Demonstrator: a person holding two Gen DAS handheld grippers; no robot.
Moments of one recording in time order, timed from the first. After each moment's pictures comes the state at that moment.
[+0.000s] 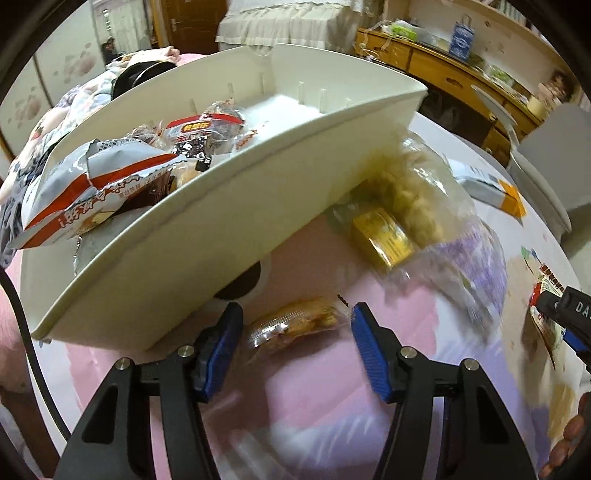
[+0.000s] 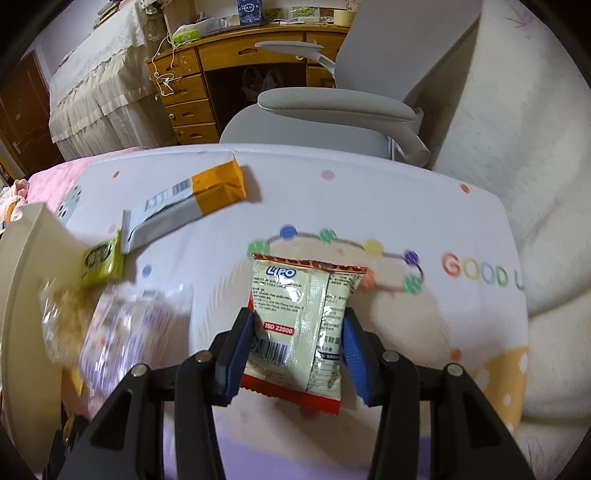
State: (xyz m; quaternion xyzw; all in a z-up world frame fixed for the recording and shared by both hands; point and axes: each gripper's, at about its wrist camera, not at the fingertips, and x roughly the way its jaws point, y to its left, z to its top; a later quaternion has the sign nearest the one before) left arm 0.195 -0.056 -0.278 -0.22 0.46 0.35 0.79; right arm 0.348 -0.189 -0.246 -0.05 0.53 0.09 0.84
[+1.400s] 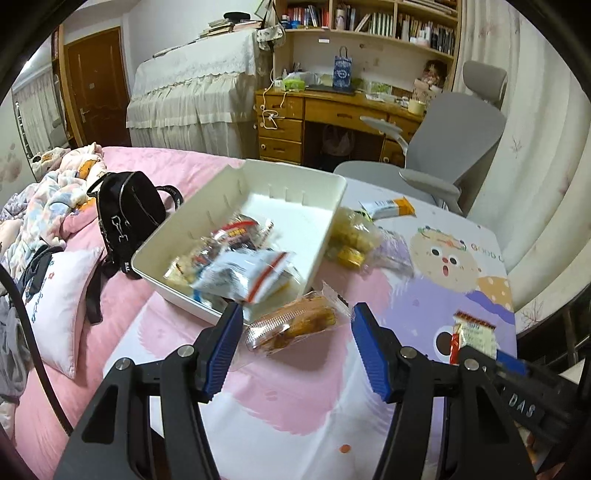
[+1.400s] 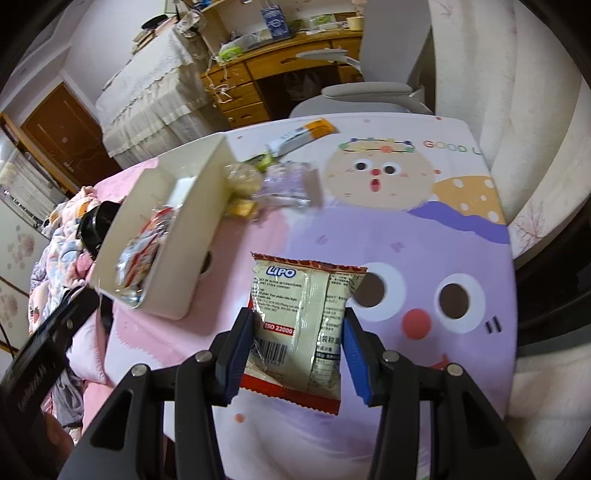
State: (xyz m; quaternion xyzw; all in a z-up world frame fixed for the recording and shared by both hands) left arm 0.022 -0.024 -0.103 -0.10 0.40 0.17 0.89; right arm 0.099 -0.195 -0.145 0.05 0.53 0.18 0.83
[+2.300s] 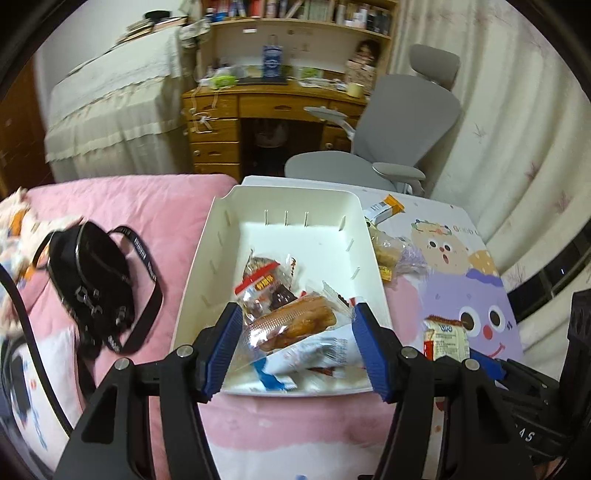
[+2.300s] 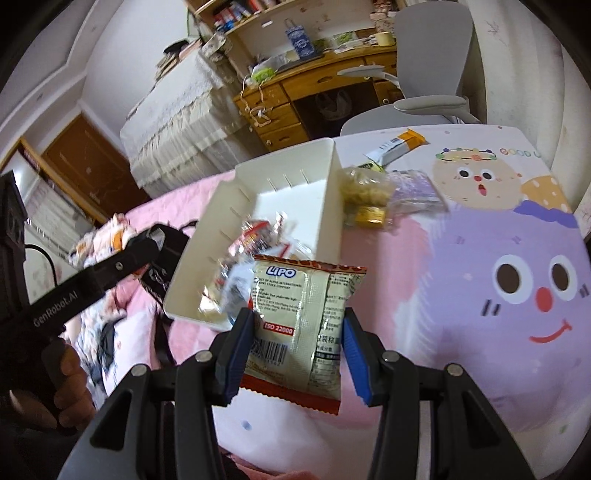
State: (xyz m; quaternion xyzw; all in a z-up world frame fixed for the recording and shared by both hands) left arm 0.082 0.152 -0.092 -0.05 0.43 -0.02 0.90; right arm 0.070 -0.043 -0.133 0.14 0.48 0.20 0.84
